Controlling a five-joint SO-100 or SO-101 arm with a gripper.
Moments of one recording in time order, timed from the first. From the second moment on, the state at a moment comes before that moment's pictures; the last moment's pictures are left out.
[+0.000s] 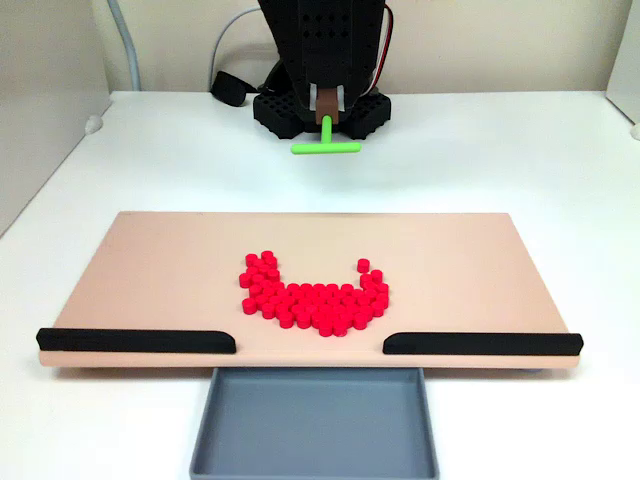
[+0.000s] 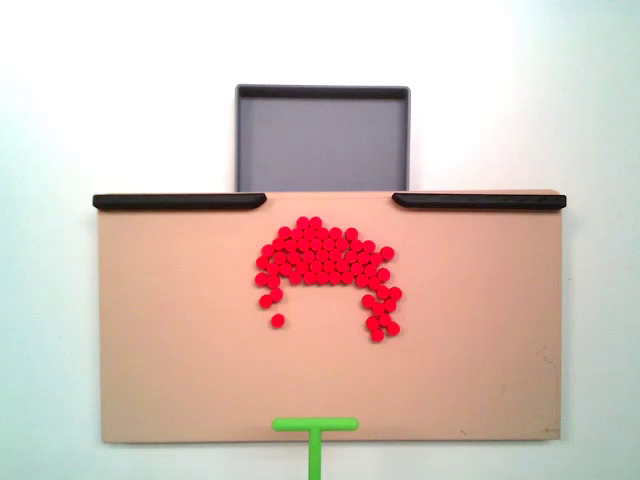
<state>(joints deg) 0.2 113.3 110.8 91.1 -87.2</state>
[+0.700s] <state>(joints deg) 8.6 113.5 114.4 86.0 -97.2</state>
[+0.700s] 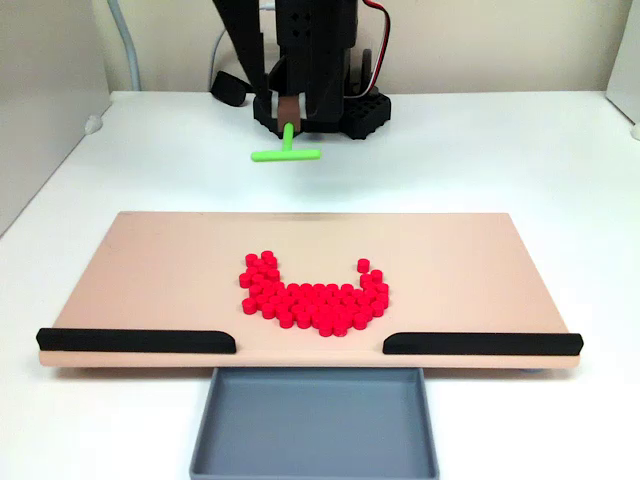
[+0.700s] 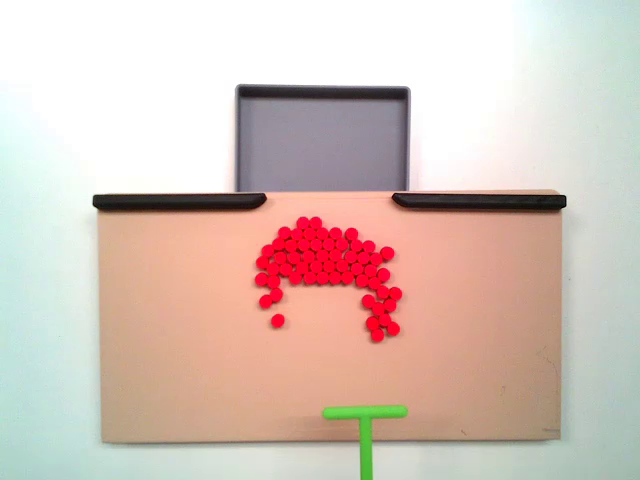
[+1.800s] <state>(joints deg) 10.9 107.0 123.3 71.9 -94.7</state>
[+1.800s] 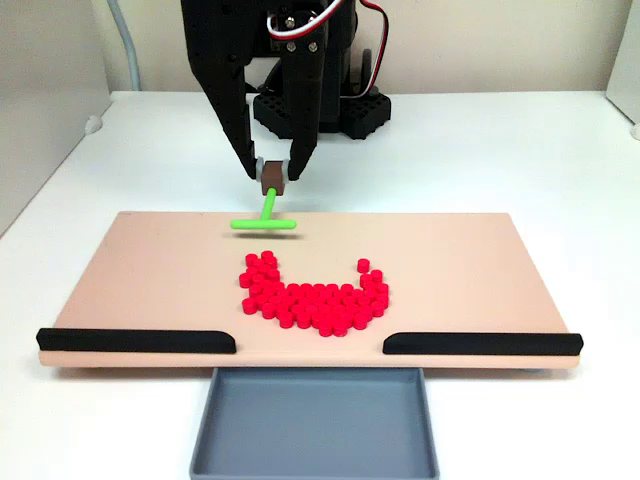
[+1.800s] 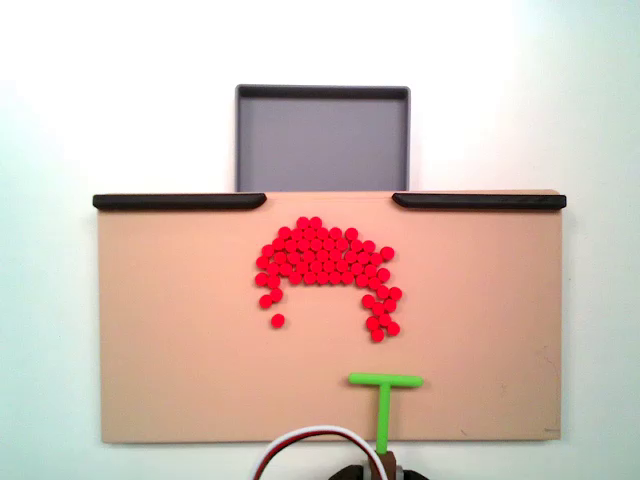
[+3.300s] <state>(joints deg) 8.7 92.6 114.3 62.8 -99.9</state>
